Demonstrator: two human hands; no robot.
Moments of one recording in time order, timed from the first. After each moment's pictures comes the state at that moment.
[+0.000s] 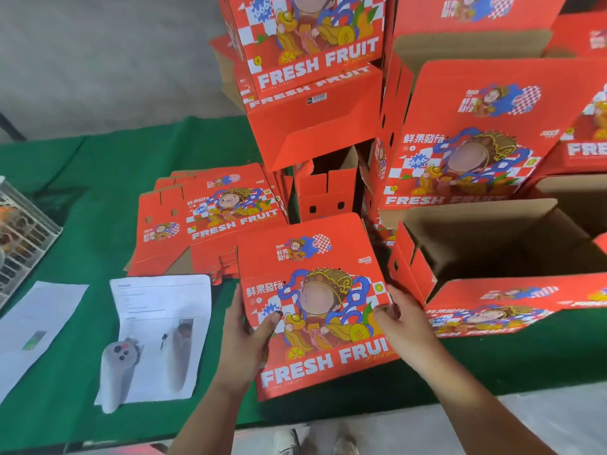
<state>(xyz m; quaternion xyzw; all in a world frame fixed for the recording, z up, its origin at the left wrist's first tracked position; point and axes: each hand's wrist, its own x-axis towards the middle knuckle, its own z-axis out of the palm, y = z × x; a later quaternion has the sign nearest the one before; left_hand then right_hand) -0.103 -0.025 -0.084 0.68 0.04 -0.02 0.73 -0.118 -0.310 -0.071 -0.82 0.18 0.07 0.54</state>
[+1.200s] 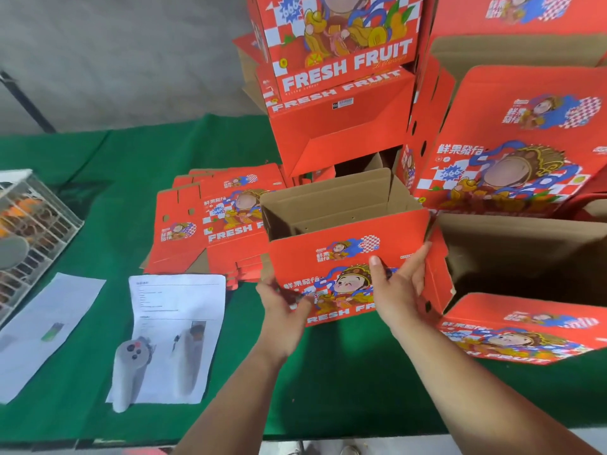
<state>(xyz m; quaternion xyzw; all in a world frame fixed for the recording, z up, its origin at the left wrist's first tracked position) -0.048 -0.071 -0.077 0.74 0.08 0.00 0.67 -0.021 -0.268 -0.073 -0.83 0.26 -0.11 0.48</state>
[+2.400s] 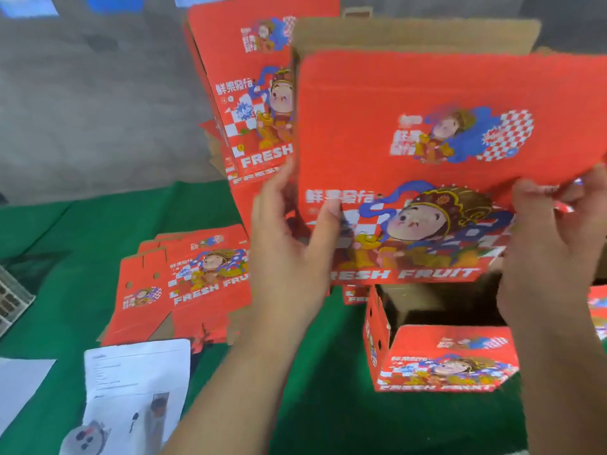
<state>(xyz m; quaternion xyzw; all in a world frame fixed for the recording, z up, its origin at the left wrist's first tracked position) -0.050 -0.162 0.165 0.69 -0.20 0.26 0.65 -0.075 -0.414 0.147 -0.59 0.11 -0.53 0.60</state>
